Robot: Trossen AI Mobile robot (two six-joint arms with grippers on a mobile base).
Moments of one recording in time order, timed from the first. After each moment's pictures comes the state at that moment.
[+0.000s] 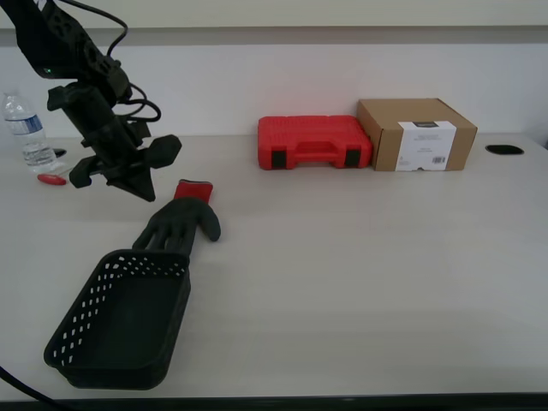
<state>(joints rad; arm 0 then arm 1) 0.00 1.05 0.52 0.62 0.00 0.00 -0.02 2.22 1.17 -0.38 0.29 0.04</state>
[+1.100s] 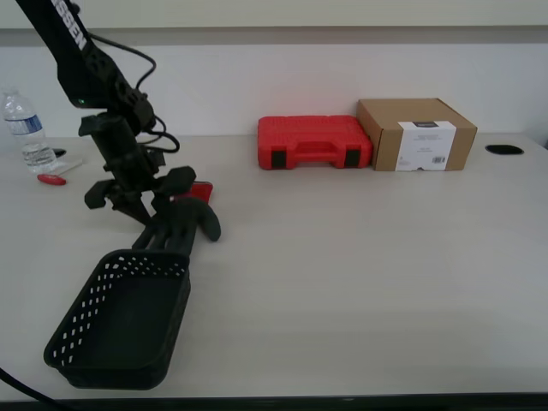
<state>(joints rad) 0.00 1.05 0.52 0.61 -0.01 0.00 -0.07 2.40 1.26 -0.38 0.21 -0.01</state>
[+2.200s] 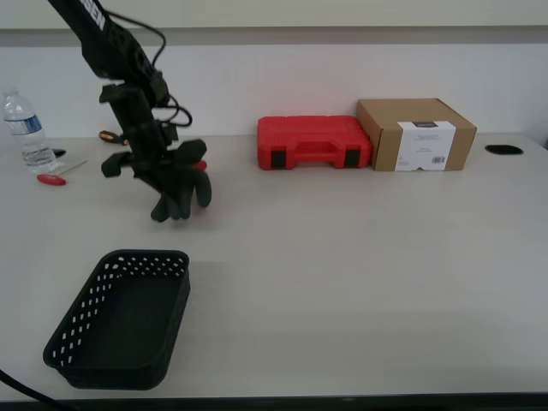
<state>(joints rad) 0.00 1.05 0.52 0.61 -0.01 0.00 -0.08 2.48 1.61 -0.66 0.20 0.01</state>
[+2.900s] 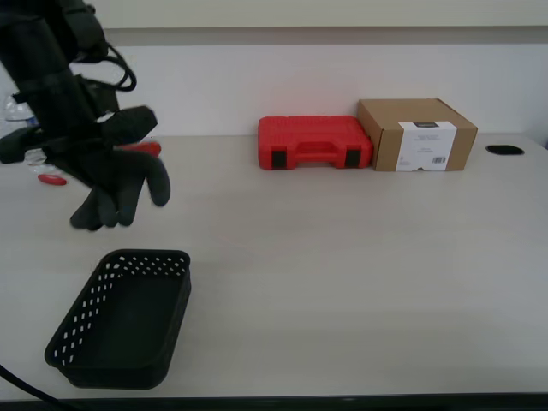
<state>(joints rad) 0.00 1.05 0.52 0.61 -0.01 0.00 -0.10 1.70 0.86 -0.69 0.19 -0.03</state>
